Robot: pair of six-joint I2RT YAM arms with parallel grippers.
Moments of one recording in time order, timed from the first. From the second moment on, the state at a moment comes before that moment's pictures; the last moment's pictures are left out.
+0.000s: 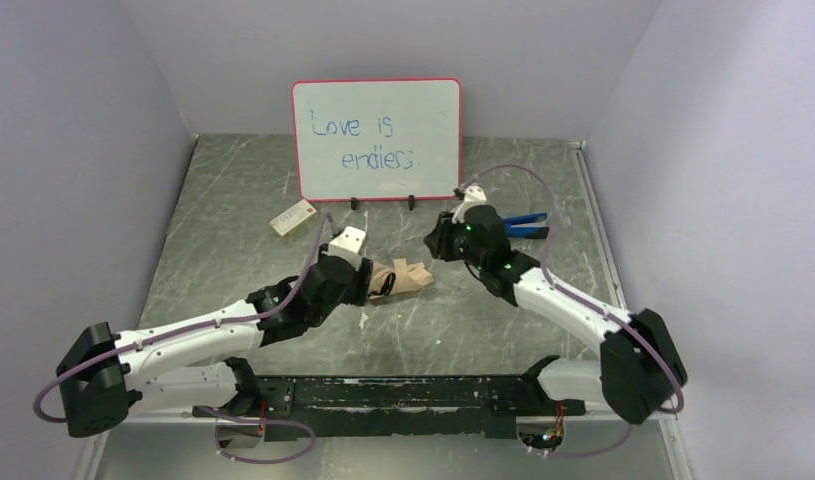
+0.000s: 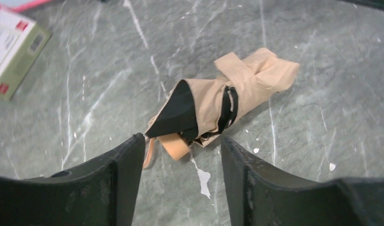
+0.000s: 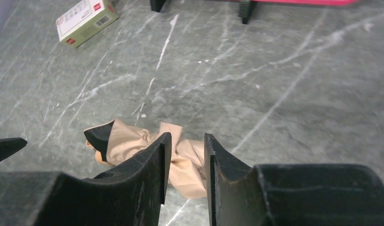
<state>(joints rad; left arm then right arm) -1.03 1.08 0.65 -0.11 -0.51 -0.30 0.57 1.21 0.67 0.10 0.01 0.41</state>
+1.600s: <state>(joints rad) -0.76 1.62 0.78 -0.09 -0.31 -0.49 0.59 1.65 0.90 -0.28 0.00 0.33</state>
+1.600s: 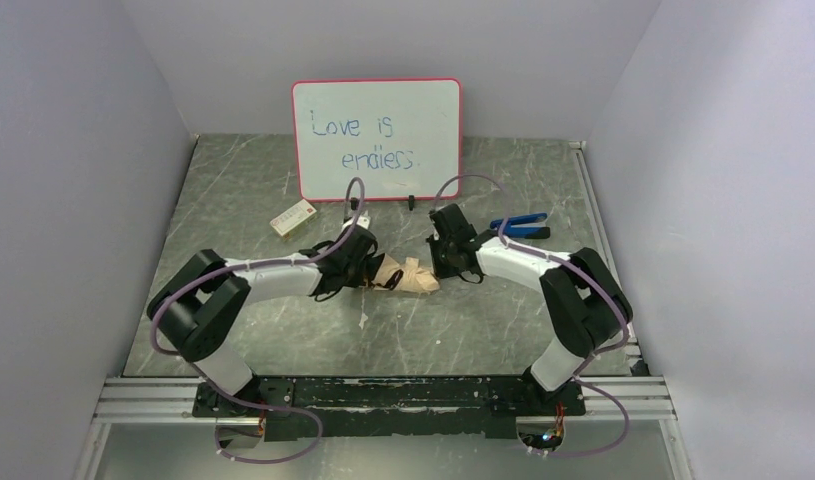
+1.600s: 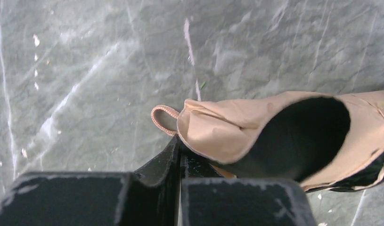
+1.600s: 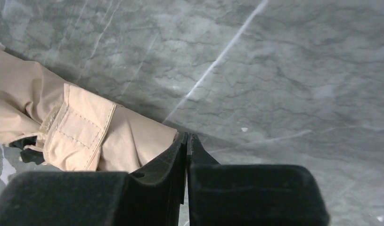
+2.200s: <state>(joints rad) -0.59 1.47 0.94 -0.24 -0.30 -0.38 0.48 1.26 0.88 -0.28 0.38 0.37</state>
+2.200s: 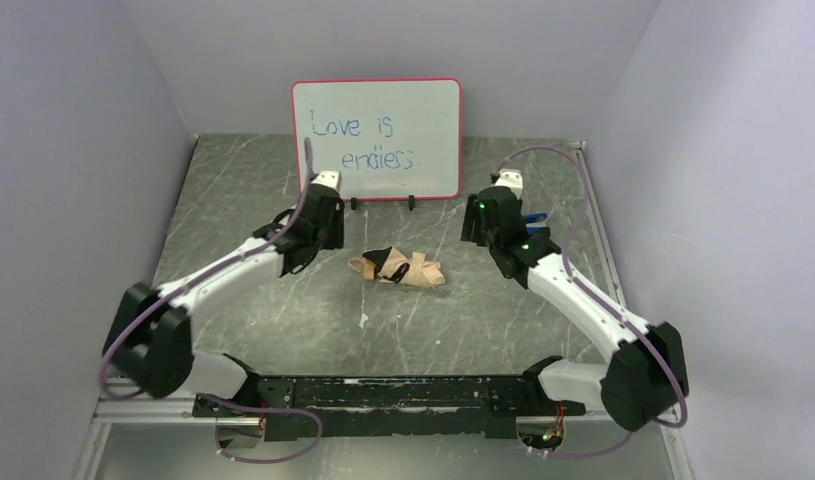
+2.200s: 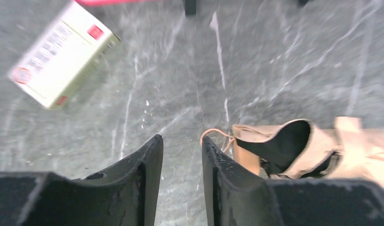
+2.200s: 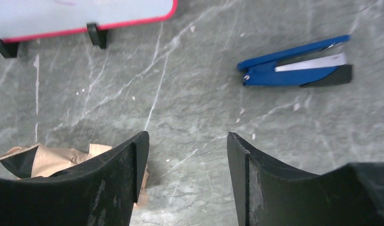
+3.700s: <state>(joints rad) -0.58 0.60 0.76 -0.46 -0.50 -0.28 0.47 0.70 0.83 -0.42 0.42 0.34</state>
